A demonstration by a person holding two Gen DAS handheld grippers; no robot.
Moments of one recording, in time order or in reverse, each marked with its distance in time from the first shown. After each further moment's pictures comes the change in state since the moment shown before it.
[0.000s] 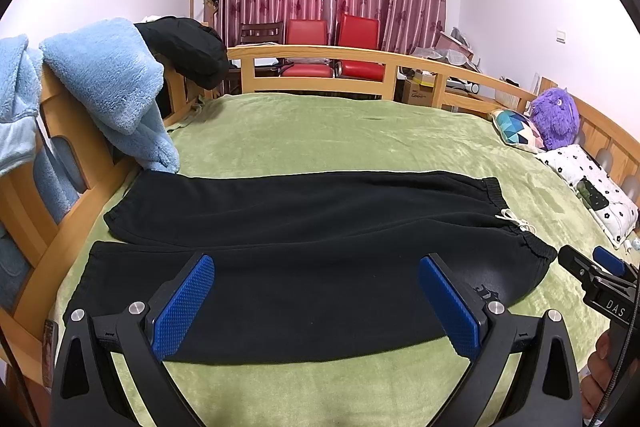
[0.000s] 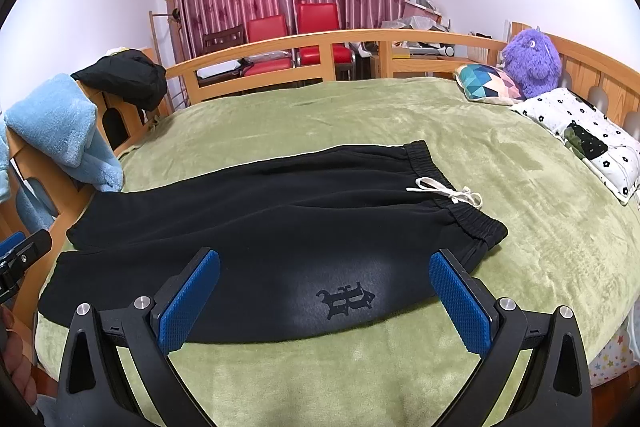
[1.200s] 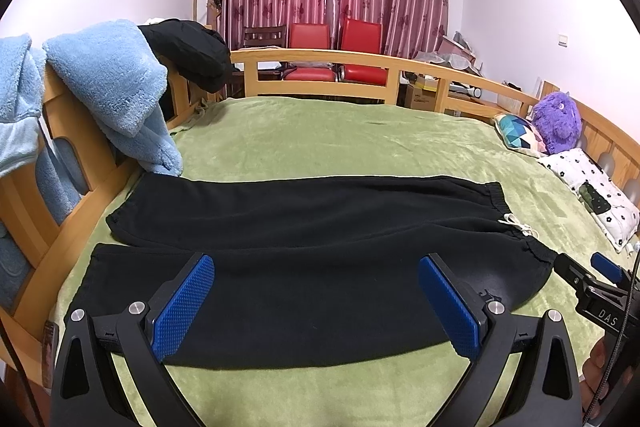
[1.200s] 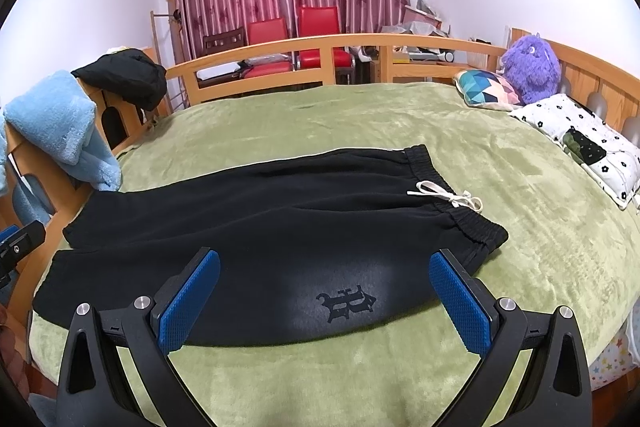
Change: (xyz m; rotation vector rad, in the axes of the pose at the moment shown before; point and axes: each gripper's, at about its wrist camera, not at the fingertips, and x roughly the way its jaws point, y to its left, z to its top) left arm -0.001 0.004 0.005 -0.002 -0.013 0.011; right arm 0.002 0.003 -0.001 -0.004 -0.011 -0.004
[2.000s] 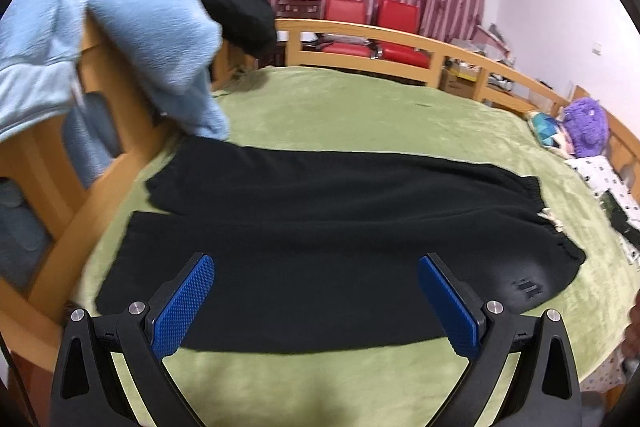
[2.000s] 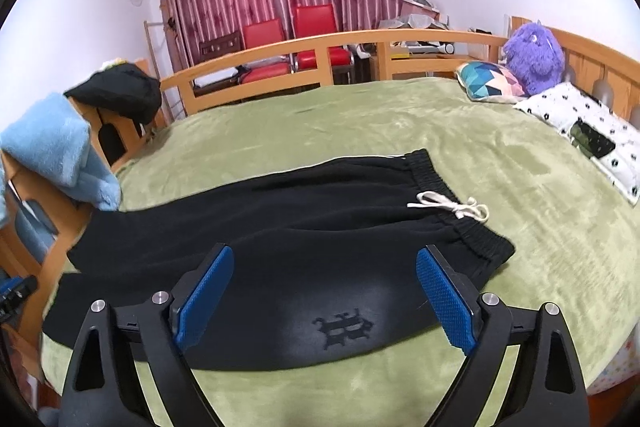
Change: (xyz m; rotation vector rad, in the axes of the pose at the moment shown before) left arm 0.022 0.097 -0.017 -0.081 0.098 0.074; right arm 0.021 -0.024 0.035 0.007 0.012 0.013
